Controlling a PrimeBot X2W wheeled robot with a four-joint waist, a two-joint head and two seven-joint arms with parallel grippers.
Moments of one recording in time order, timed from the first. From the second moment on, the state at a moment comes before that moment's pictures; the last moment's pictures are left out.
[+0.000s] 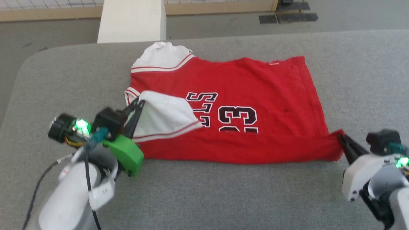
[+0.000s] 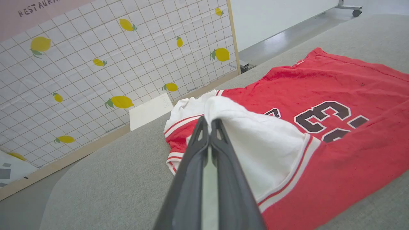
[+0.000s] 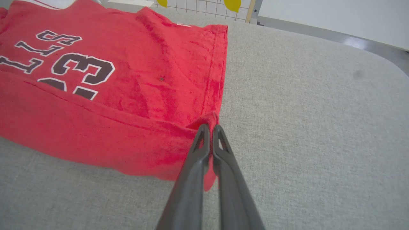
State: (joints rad) left arm -0.36 0.43 -0.39 0.06 -0.23 -0.07 0.03; right arm -0.12 -0.30 0.03 0.12 0.20 0.13 0.24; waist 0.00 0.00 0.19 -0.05
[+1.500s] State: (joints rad) left arm -0.17 0.30 -0.31 0.24 -0.44 0.20 -0.05; right arm -0.05 -0.10 -0.08 0.07 0.28 0.13 -0.09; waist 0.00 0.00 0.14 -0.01
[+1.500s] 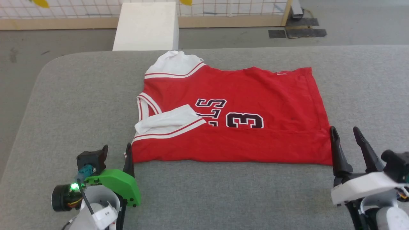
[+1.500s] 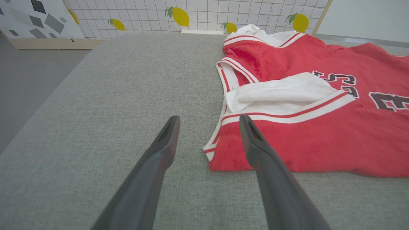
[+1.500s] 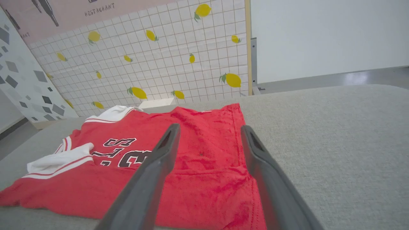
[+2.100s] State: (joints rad) left arm -0.23 0.25 -0.26 0.38 -0.58 0.31 0.27; right arm -0.02 -0.05 -0.05 0.05 0.20 0.13 -0.19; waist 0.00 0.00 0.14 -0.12
